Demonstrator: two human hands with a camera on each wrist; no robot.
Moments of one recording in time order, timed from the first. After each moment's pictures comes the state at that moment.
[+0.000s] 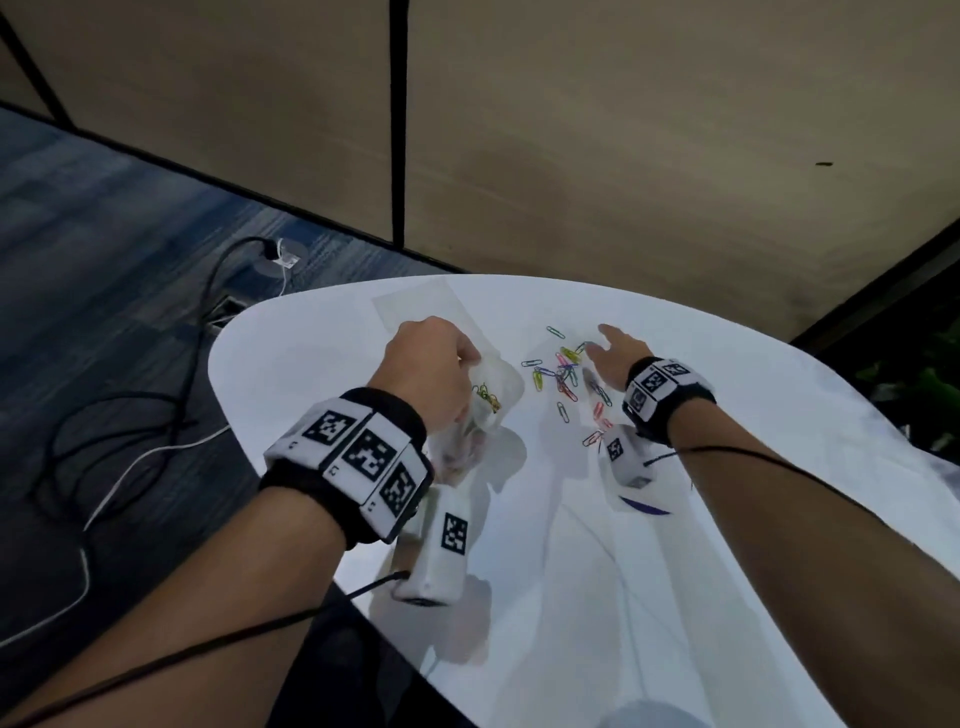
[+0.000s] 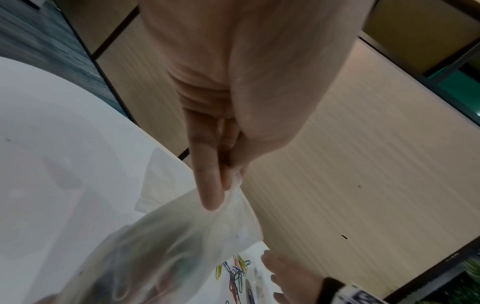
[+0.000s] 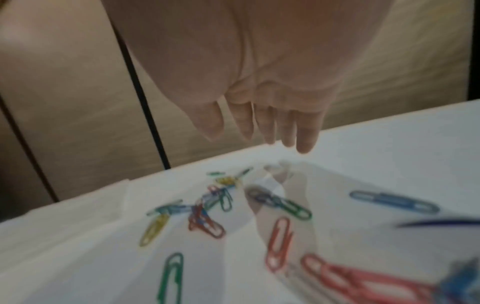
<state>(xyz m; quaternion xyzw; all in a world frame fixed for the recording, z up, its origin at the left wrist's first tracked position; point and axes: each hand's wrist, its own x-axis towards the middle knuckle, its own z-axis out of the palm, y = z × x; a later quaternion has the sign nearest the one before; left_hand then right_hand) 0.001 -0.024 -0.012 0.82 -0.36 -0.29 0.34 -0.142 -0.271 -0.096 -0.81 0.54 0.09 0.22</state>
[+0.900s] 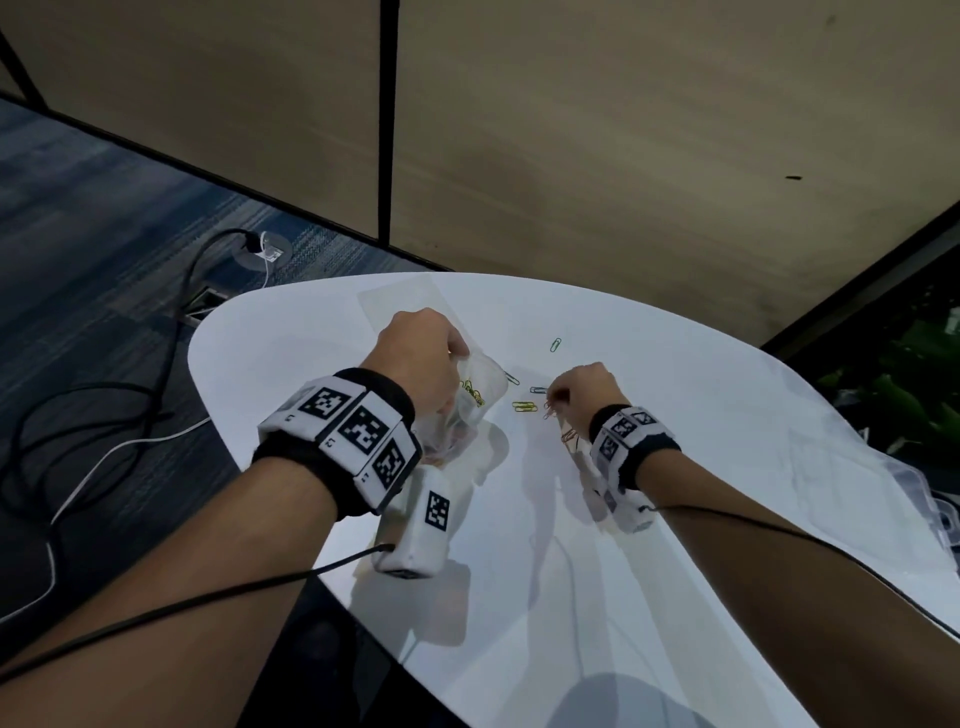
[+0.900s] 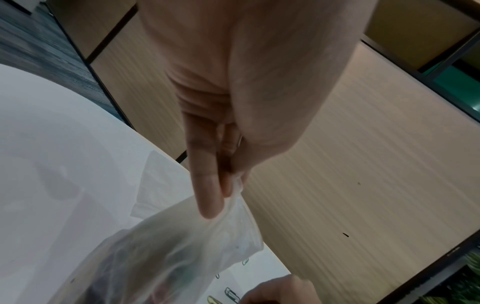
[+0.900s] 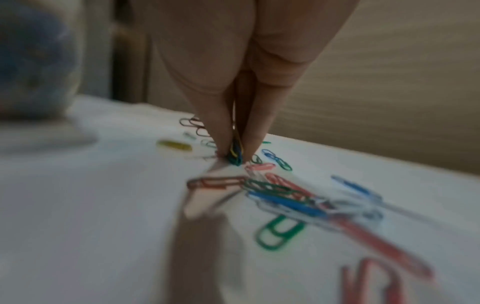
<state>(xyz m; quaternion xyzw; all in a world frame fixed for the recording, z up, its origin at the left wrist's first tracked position) 0.002 -0.032 -0.016 0.82 -0.37 -0.29 0.33 -0.163 -0.223 -0.111 -0.91 0.39 0.06 0.10</state>
